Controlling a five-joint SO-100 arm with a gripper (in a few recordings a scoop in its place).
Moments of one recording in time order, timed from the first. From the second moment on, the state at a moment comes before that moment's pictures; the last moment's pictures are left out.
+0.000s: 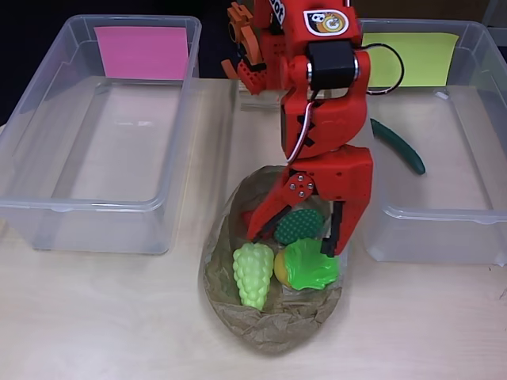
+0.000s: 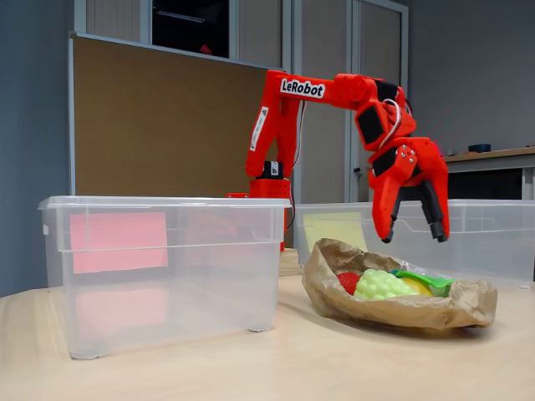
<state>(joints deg) -14.2 74.6 90.4 50.8 100.8</state>
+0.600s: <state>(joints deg) -16.5 63.5 90.9 44.6 121.4</state>
